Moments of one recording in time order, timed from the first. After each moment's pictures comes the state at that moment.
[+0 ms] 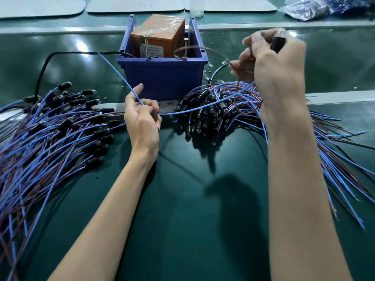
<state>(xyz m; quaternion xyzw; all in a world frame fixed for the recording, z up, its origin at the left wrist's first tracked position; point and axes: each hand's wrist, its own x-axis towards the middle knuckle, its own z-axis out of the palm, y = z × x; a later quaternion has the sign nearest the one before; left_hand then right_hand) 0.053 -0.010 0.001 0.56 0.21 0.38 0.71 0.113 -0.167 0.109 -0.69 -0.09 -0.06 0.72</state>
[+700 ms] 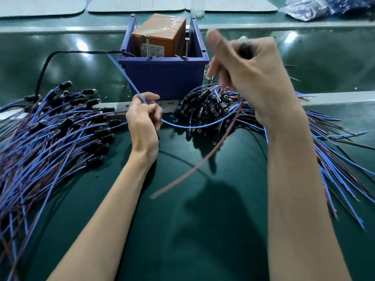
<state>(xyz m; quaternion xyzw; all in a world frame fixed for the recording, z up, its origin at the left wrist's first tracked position) 0.049 -0.010 0.001 0.56 0.16 0.35 0.73 0.103 -0.165 0.109 -0.76 -0.30 0.00 0.58</state>
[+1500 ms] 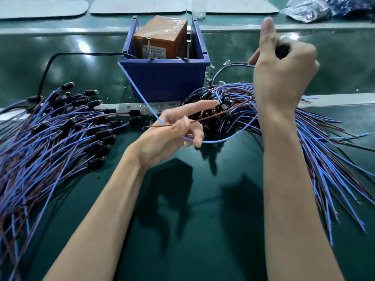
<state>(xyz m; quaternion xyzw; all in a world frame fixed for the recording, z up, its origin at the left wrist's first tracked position) 0.030 -0.014 0.018 0.59 -0.20 -0.04 0.78 0.123 -0.163 0.096 -0.80 -0.07 -0.29 0.53</state>
